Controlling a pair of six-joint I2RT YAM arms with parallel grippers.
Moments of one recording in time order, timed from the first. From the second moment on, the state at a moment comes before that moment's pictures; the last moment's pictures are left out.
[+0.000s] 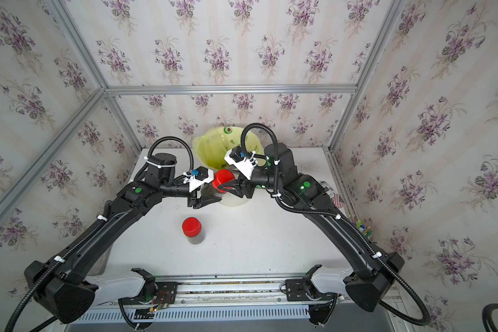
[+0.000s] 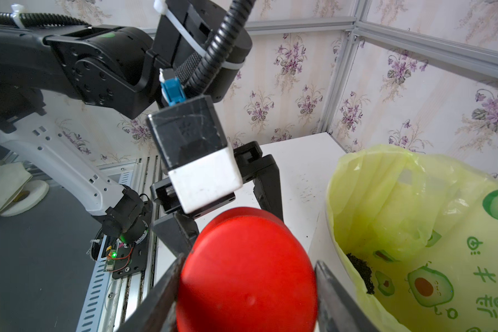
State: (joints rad) left arm -0.44 1.25 1.24 -0.55 0.80 0.64; right arm 0.67 1.29 1.45 -0.51 -0.63 -0.26
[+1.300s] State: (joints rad) left arm -0.43 1.27 1.25 -0.59 0.81 0.65; right arm 0.71 1.25 1.49 -0.63 -0.46 0.18
